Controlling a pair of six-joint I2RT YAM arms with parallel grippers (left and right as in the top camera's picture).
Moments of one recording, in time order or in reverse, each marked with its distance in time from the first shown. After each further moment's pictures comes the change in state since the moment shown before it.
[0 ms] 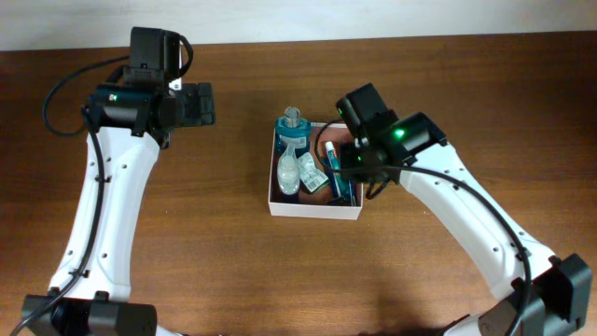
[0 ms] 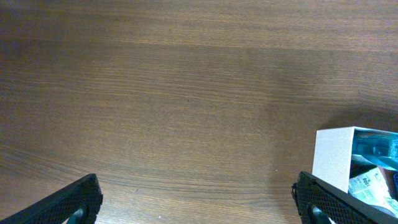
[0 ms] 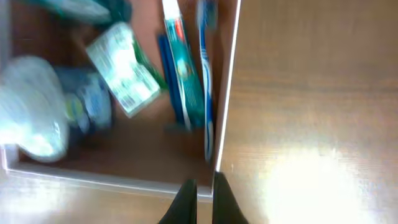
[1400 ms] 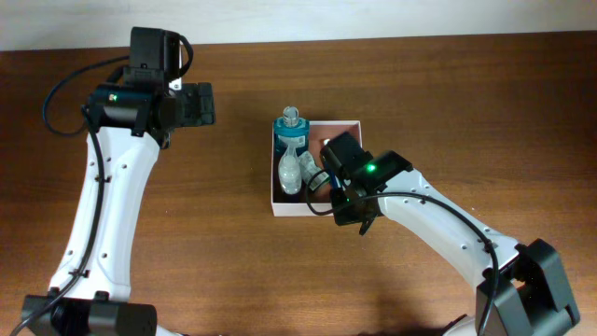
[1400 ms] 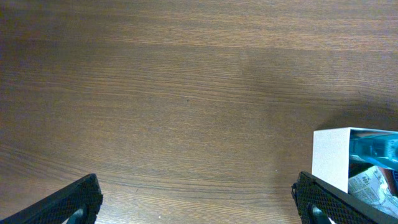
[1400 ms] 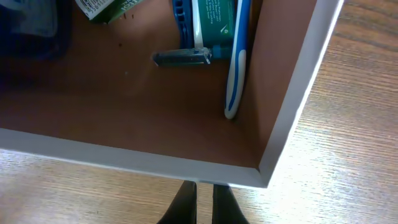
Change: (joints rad) left arm 0.000 0.000 0.000 0.000 0.000 0.000; right arm 0.084 0.005 -0.306 0.159 -0.026 -0.060
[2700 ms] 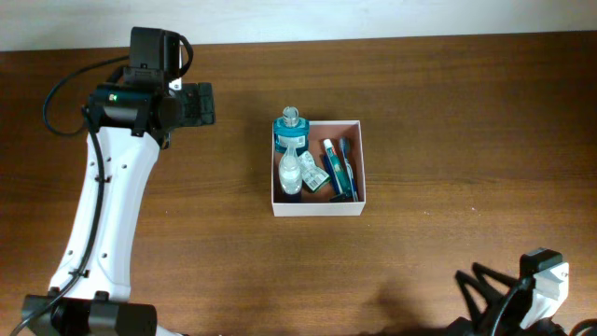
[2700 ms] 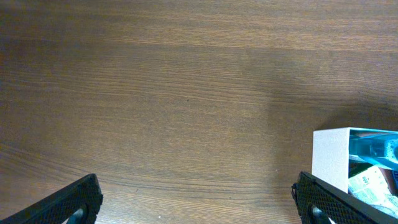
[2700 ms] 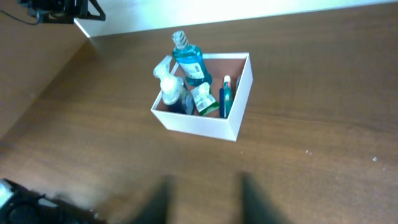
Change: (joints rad) left arm 0.000 0.000 0.000 0.000 0.000 0.000; right arm 0.000 -1.292 0.005 -0.324 0.010 -0.025
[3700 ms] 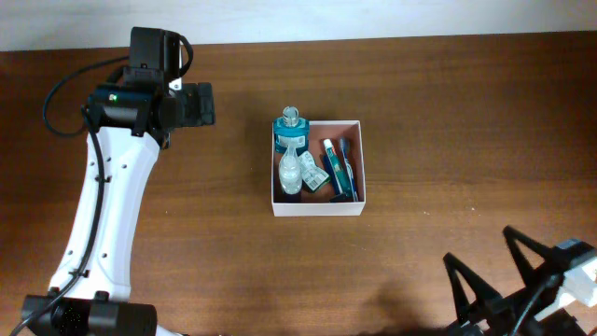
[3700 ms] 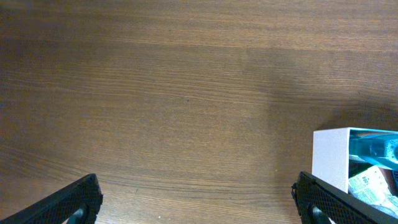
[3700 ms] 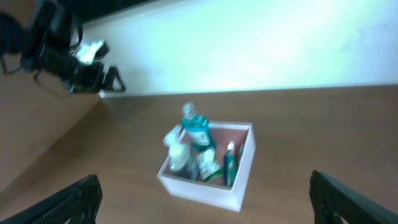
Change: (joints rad) left arm 0.000 0.000 0.000 0.000 0.000 0.000; right arm -0.029 -0.010 -0.014 0.266 0.045 -0.065
